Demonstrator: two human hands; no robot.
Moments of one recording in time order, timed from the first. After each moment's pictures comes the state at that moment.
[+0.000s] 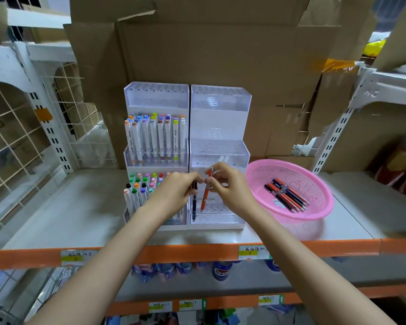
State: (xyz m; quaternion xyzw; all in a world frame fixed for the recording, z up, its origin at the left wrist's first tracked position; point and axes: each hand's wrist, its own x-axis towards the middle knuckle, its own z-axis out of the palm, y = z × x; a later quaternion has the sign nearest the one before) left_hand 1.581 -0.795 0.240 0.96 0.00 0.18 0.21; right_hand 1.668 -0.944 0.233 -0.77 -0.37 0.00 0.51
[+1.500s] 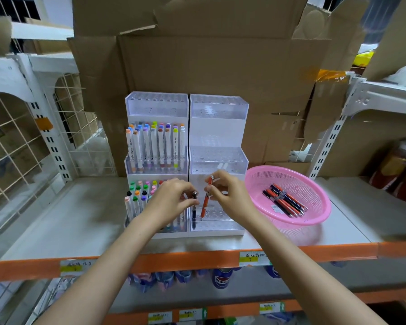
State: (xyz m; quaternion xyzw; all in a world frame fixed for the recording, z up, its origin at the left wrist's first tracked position) left_hand 1.580 -0.782 0.227 0.95 0.00 0.21 0.22; right_hand 1.662 -0.946 0.234 -0.78 -0.37 0.01 0.51
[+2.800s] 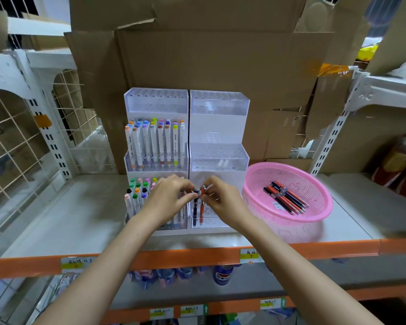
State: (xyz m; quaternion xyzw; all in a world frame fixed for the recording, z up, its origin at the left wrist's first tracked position) left_hand 1.574 -0.782 0.230 0.95 0.00 0.24 0.22; right_hand 1.657 -0.941 0.218 -0.81 -0.40 0.02 0.43
